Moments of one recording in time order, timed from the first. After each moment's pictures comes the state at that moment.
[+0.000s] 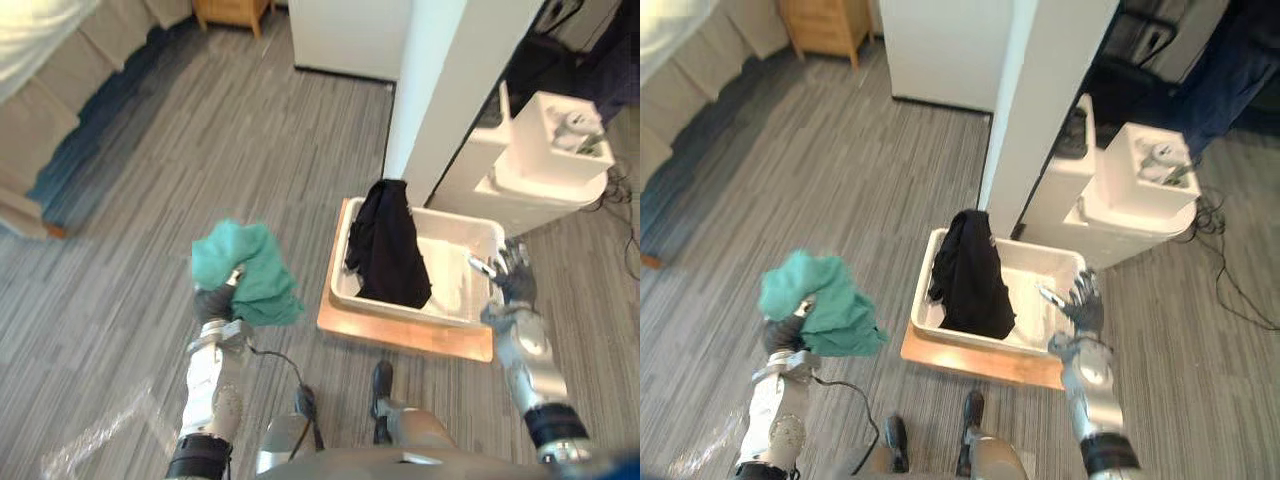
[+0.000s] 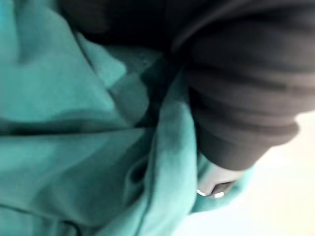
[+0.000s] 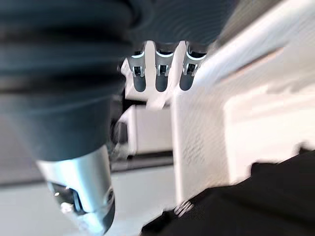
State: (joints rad) left arm 0.10 0.16 0.09 0.21 -0.66 -0.41 0.16; right arm 0.04 -0.24 -0.03 0.37 0.41 -0.21 -0.21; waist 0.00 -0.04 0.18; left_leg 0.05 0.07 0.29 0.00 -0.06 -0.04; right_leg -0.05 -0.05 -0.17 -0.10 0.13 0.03
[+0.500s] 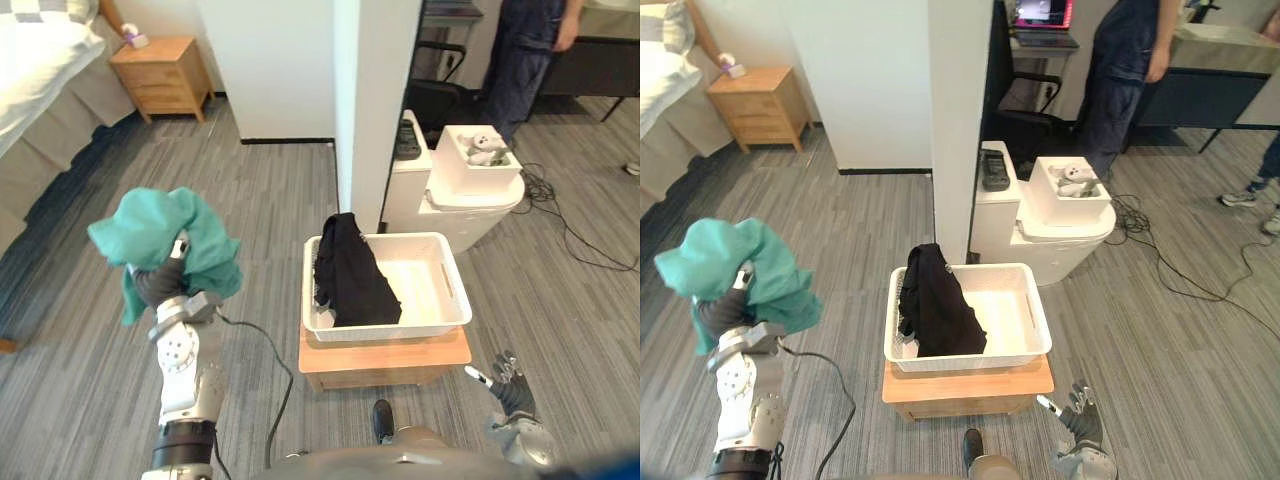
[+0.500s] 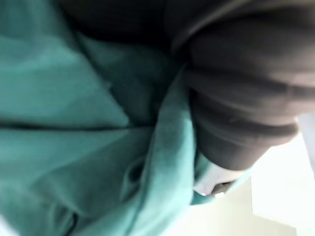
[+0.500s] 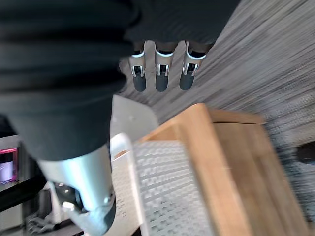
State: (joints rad) left arm -0.02 0.25 0.11 0.06 -0.48 -0.36 0.35; right arm 0.36 -0.16 -0.06 0.51 0.35 -0.19 -0.06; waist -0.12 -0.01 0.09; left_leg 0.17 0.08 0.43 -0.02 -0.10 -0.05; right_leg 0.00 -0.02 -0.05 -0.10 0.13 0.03
